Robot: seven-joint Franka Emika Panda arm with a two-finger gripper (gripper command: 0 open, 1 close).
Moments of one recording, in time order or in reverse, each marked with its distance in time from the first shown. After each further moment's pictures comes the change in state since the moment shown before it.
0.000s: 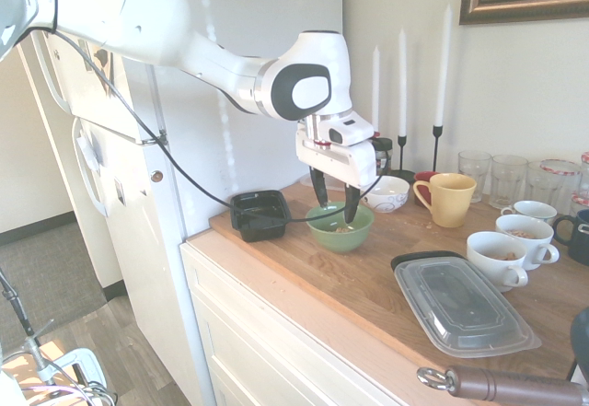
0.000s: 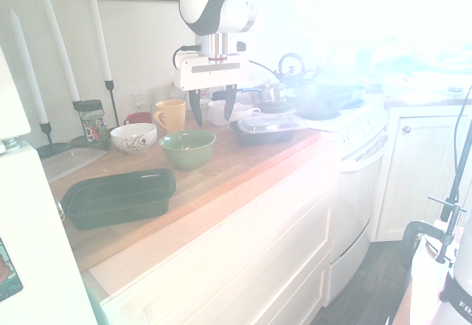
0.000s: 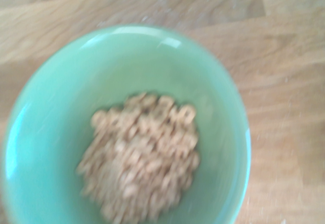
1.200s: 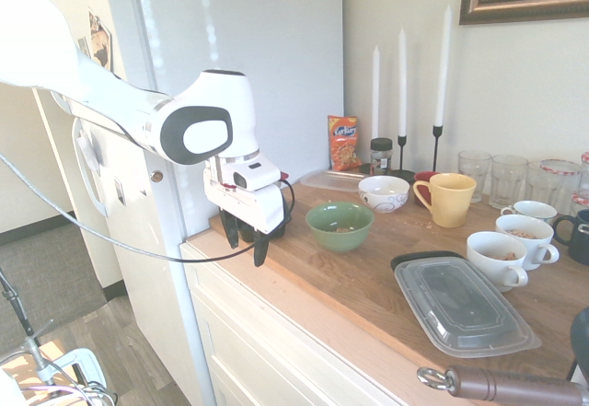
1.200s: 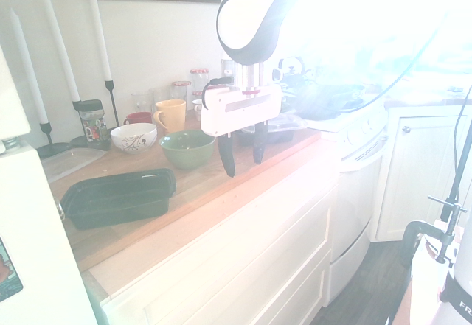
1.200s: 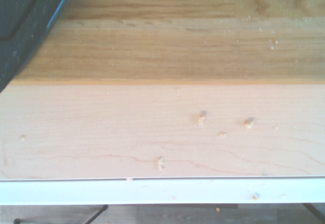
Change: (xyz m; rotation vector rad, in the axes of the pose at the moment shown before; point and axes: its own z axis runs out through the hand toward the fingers) arm -0.169 0.100 0.030 -0.050 -0.073 -0.189
